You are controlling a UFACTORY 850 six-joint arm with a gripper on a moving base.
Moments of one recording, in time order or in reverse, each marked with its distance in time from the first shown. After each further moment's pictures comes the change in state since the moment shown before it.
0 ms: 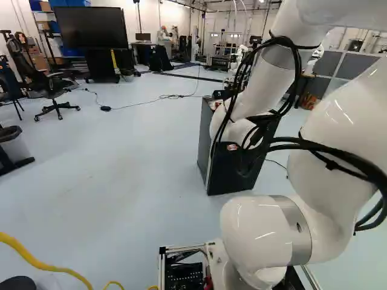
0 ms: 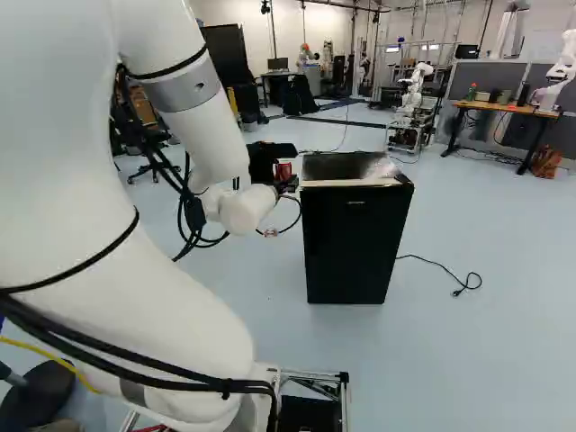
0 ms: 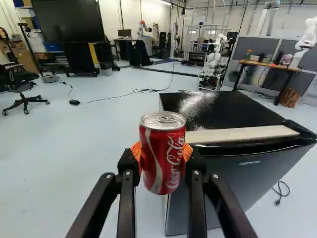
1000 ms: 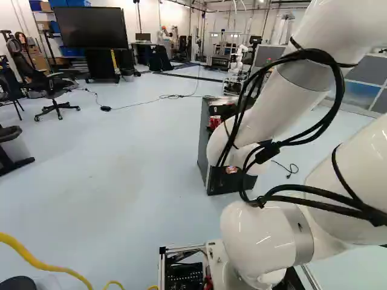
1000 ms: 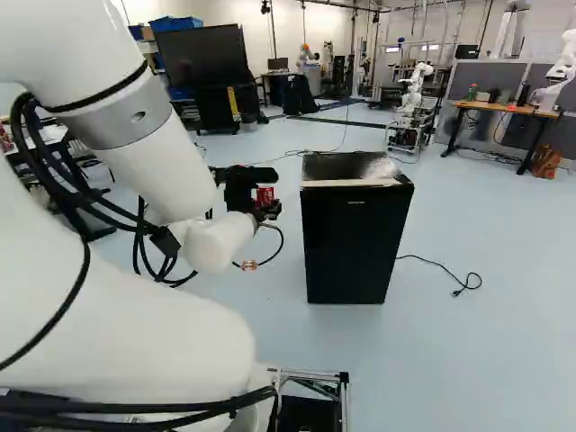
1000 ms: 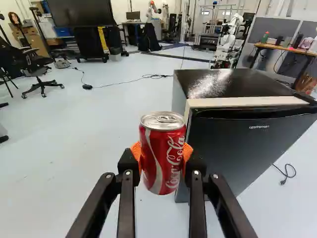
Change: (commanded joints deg) arm 5.3 11.4 12.2 2.4 -3.8 0.0
